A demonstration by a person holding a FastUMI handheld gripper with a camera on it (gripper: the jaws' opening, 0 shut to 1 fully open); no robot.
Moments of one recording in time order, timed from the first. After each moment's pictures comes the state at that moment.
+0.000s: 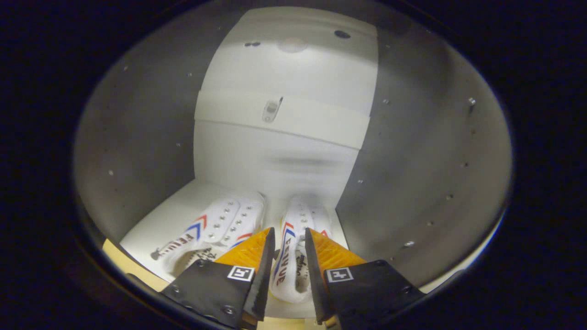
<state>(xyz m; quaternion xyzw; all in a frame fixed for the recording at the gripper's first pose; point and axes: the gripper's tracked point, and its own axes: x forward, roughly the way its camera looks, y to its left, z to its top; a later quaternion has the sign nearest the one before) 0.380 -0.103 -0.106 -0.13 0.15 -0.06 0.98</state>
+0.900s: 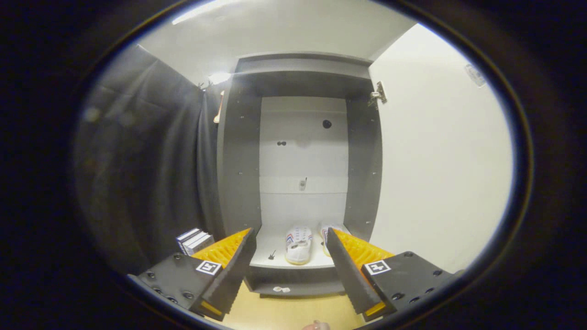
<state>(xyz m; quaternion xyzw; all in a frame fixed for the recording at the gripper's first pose) 0.112 0.027 0.015 -0.03 0.04 -0.05 1.00</state>
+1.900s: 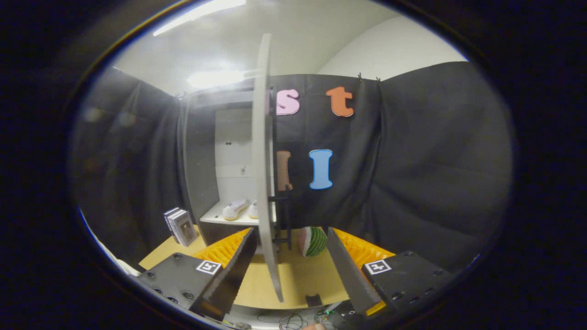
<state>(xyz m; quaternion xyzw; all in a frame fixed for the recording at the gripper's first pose) -0.145 -0.254 0.064 -0.02 0.06 -0.12 0.99</state>
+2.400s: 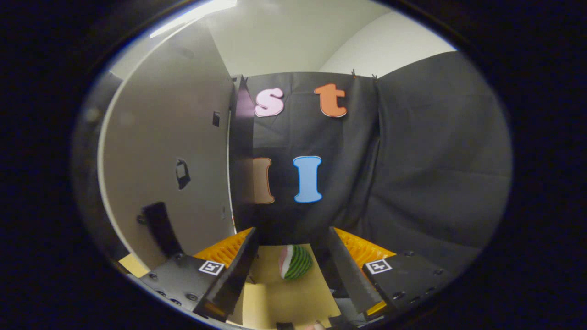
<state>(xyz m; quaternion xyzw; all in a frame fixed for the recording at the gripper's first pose) 0.010 -0.353 0.047 -0.04 0.03 -0.11 0.99</state>
